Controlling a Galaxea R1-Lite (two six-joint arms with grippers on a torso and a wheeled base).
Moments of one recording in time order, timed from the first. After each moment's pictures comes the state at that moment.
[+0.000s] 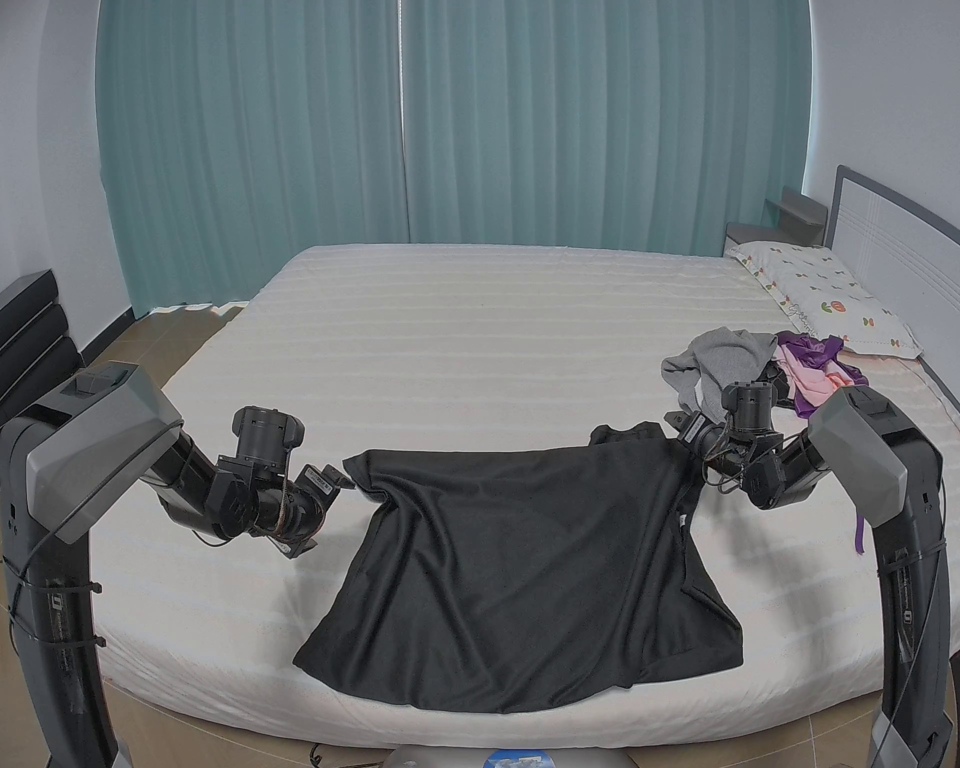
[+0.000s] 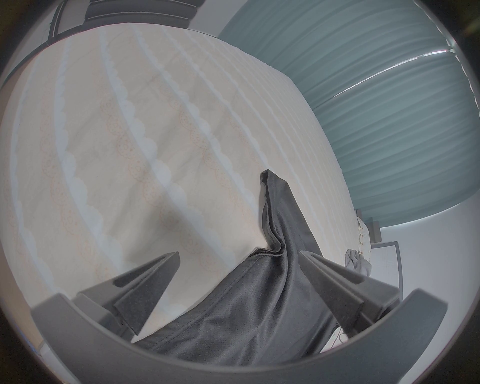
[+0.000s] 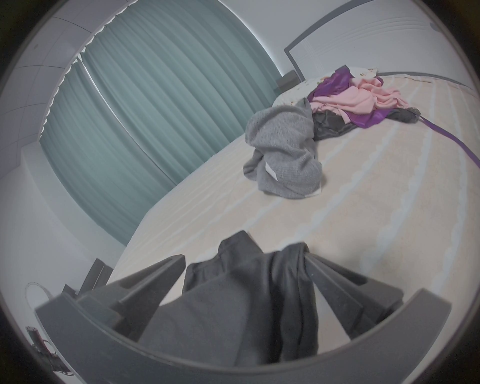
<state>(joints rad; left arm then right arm) -0.18 2.29 -1.10 -0.39 -0.07 -1.09 0.09 2.60 -1.51 -0.69 -0.04 0.66</state>
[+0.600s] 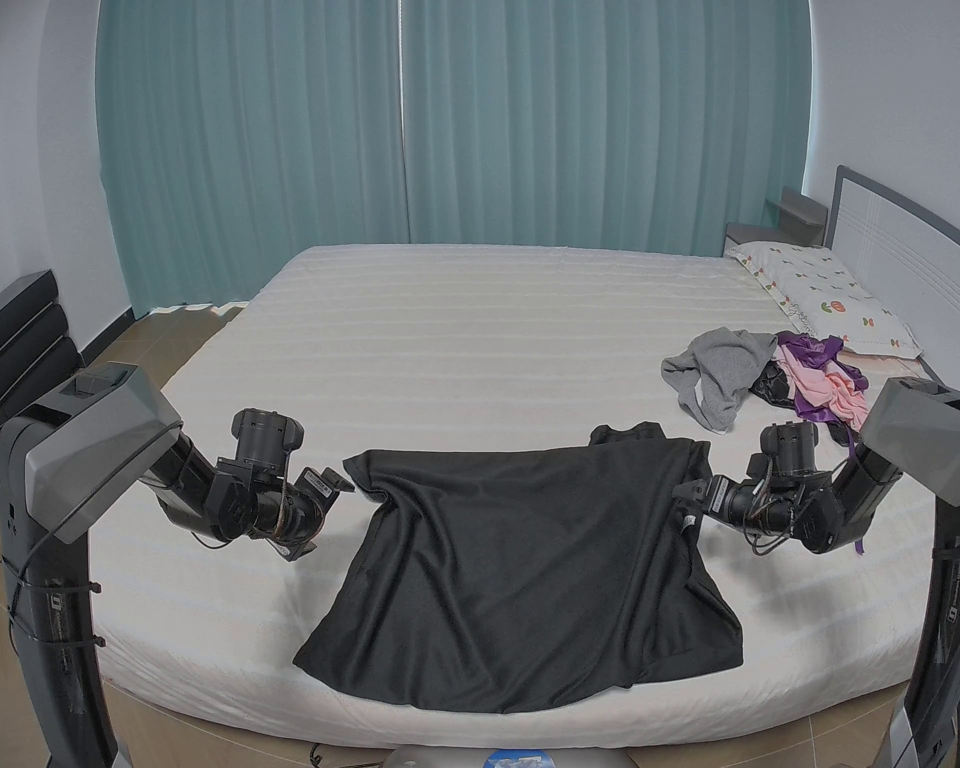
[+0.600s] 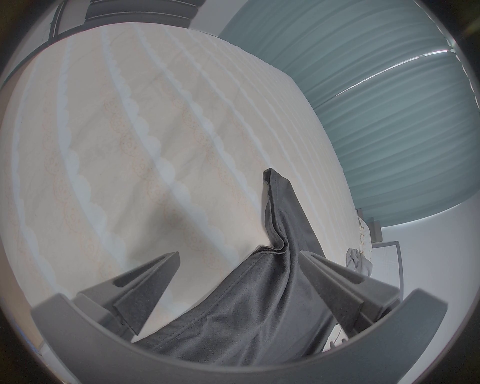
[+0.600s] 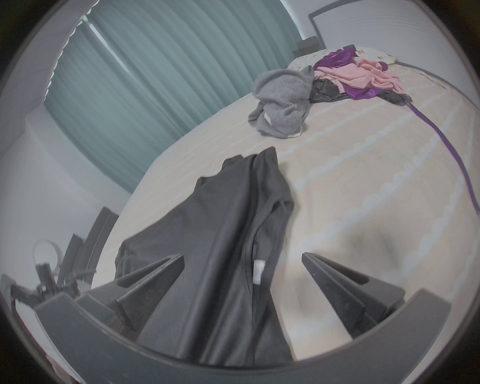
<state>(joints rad) -0.18 2.29 -1.09 -0.39 -0.07 -1.09 0.09 2.30 -0.91 -0.74 0.16 0.50</state>
